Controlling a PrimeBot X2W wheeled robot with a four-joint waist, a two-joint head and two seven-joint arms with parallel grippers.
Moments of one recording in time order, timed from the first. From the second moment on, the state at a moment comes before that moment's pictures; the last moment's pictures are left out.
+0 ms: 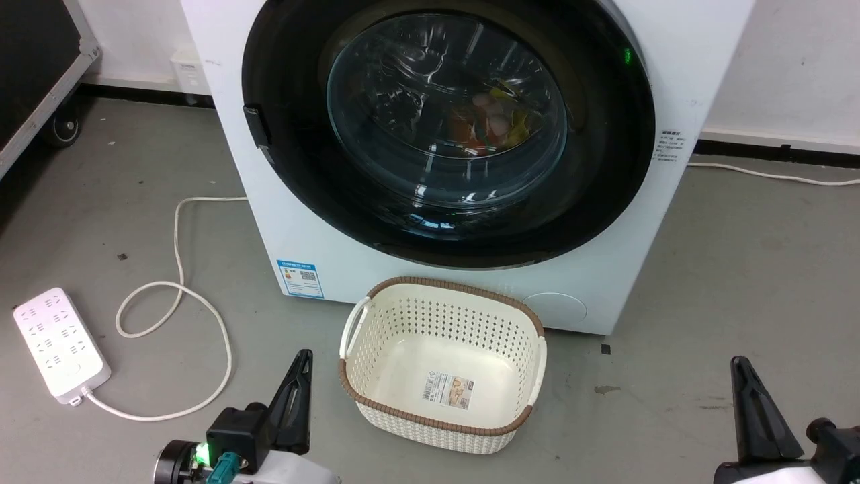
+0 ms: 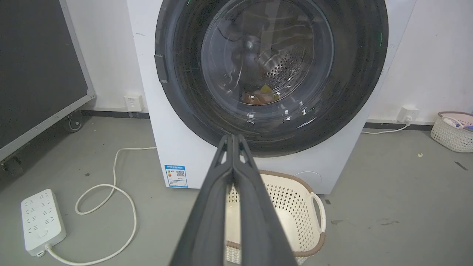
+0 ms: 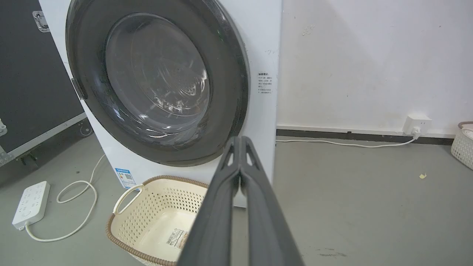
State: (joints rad) left arm 0.01 0.05 -0.11 0.13 -0.09 -0.05 -0.22; right arm 0.11 -0.05 -0.12 0.02 0.12 0.13 -0.22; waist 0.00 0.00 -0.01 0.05
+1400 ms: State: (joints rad) left arm 0.01 0.05 -0.07 0.08 -0.06 -0.03 -0.13; right arm 0.07 -0.05 -0.07 0.01 0.08 0.13 -0.13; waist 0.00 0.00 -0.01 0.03
